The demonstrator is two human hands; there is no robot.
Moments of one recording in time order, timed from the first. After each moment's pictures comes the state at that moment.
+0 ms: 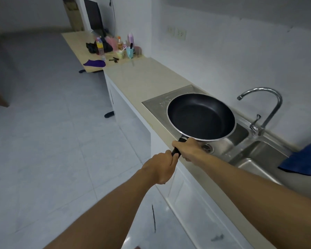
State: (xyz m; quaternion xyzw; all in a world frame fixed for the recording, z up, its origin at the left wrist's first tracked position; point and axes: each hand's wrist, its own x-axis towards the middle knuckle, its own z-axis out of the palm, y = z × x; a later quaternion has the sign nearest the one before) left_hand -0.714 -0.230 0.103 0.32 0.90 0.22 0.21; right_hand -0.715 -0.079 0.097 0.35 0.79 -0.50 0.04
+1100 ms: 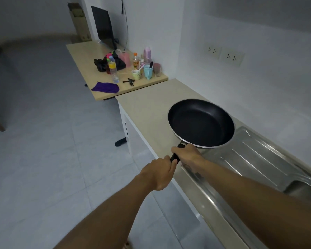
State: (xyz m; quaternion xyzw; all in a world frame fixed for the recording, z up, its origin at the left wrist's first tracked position) left_hand -1.264 -0.252 0.091 0.33 0.91 0.18 0.19; right_hand -1.263 -0.102 0.090 0.35 0.80 -0.49 0.07
